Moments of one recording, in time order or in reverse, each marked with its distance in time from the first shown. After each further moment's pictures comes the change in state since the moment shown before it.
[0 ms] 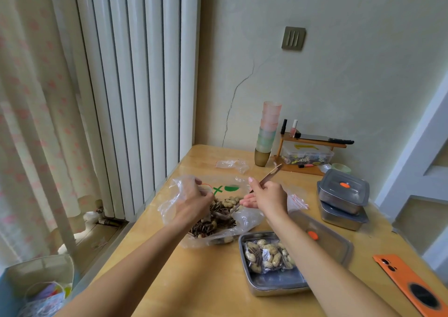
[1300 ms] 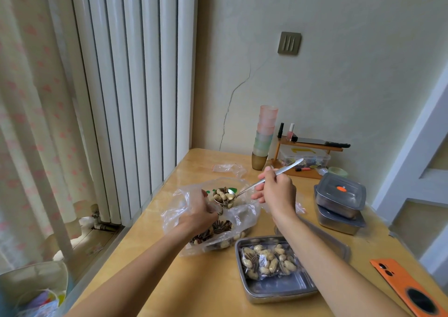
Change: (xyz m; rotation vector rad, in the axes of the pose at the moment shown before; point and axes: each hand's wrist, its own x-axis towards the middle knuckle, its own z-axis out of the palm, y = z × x) left_hand 0.013 -0.019 0.024 0.177 -0.164 0.086; right_hand -0.002 -0.025 -0.019 -0.078 0.179 -0.175
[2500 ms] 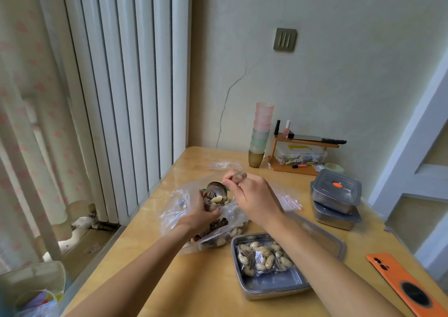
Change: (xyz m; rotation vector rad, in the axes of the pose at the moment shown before) left_hand 0.006 -0.011 0.018 -0.222 -0.170 0.018; right_hand -0.014 0.002 0.010 -0.378 -0.281 -0.936
